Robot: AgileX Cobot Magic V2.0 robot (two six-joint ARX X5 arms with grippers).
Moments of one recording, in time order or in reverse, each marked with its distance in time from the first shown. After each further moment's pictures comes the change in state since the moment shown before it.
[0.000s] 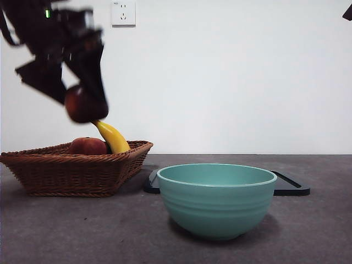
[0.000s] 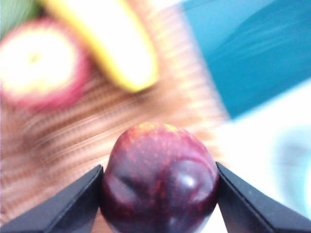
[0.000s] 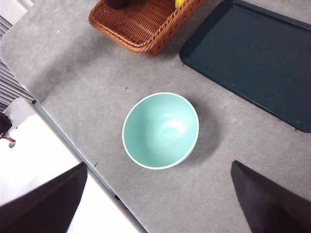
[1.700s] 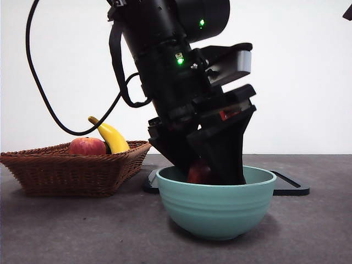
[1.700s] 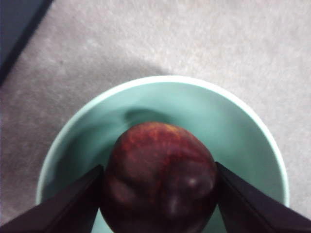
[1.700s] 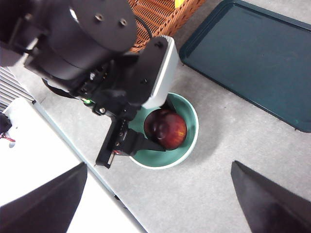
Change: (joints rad) left arm -0.596 0.307 0.000 0.147 -0.119 0.067; right arm 0.000 0.000 0.000 0.000 0.000 0.000
